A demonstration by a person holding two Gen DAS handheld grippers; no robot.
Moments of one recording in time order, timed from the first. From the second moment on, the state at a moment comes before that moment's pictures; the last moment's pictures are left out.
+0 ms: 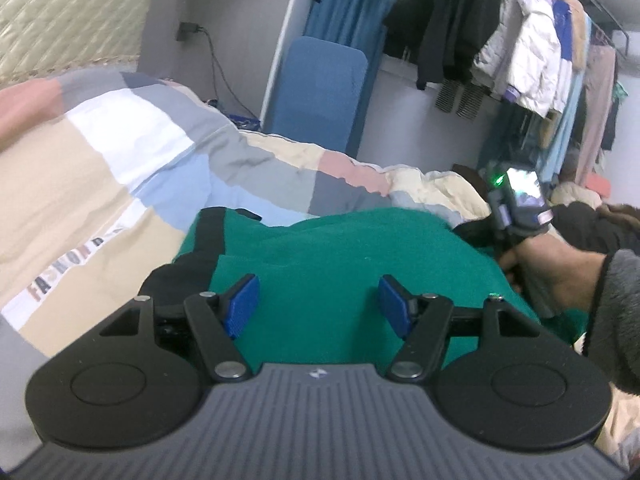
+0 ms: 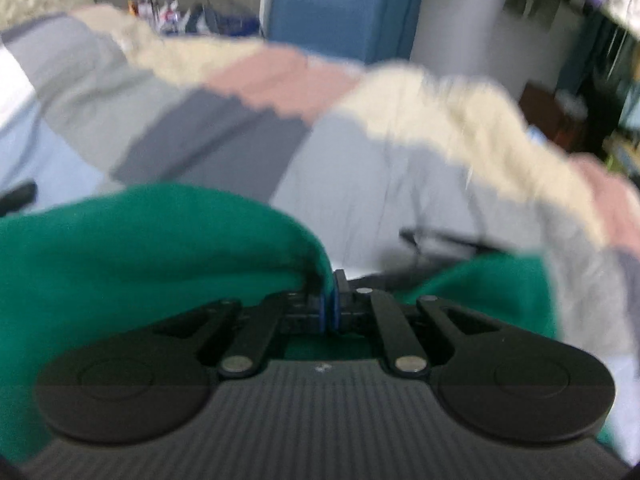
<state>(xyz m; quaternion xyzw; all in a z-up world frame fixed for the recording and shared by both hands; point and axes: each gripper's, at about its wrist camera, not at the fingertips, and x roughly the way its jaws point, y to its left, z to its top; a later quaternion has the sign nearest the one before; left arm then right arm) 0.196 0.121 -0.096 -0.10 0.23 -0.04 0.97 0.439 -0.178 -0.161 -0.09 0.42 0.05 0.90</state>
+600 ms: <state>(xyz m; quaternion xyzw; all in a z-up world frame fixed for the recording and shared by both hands) 0.189 0.123 -0.087 -0.12 0.20 -0.05 0.97 0.318 -0.241 -0.078 0.03 0.35 0.10 0.93</state>
